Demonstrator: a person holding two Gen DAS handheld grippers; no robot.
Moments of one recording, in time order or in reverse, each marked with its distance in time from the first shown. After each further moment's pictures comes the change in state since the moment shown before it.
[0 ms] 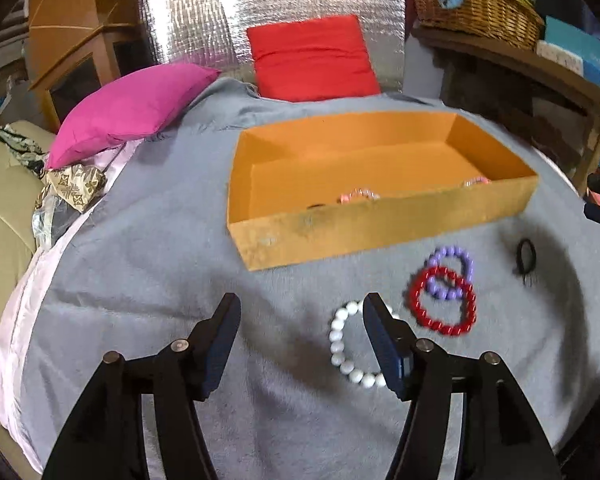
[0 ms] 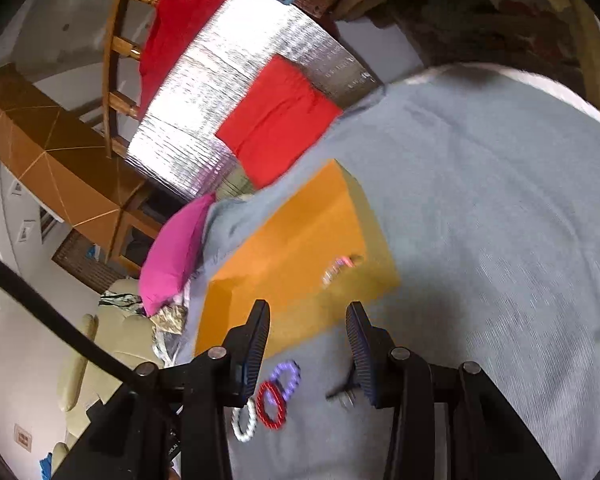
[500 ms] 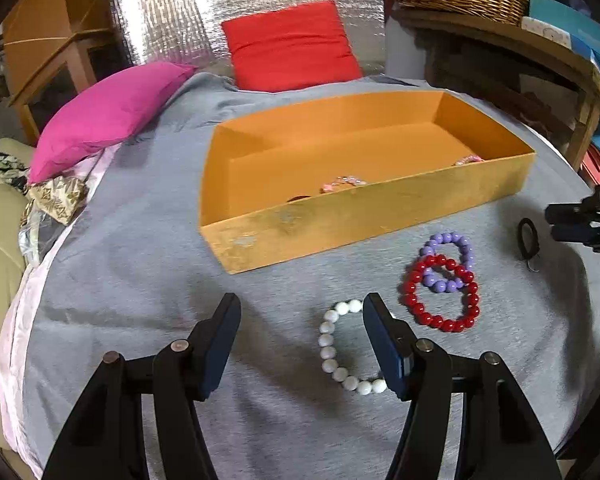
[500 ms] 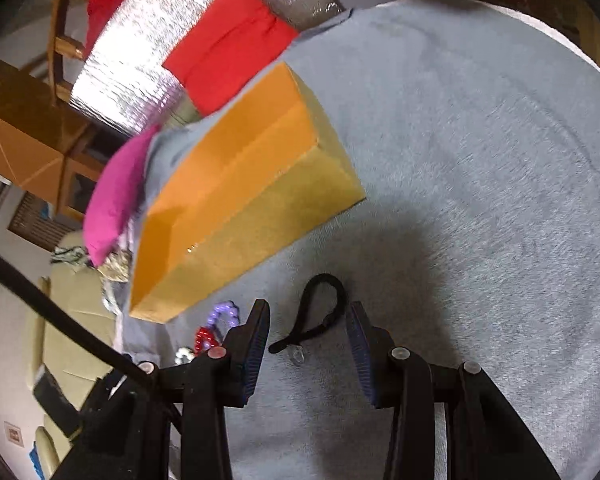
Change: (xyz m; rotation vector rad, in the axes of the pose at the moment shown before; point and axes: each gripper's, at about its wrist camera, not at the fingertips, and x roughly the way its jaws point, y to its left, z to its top) left arm 0.016 -0.013 0.005 0.073 0.034 -0.034; right arm 0.066 -0.012 -0.018 -0.028 0.226 -0.200
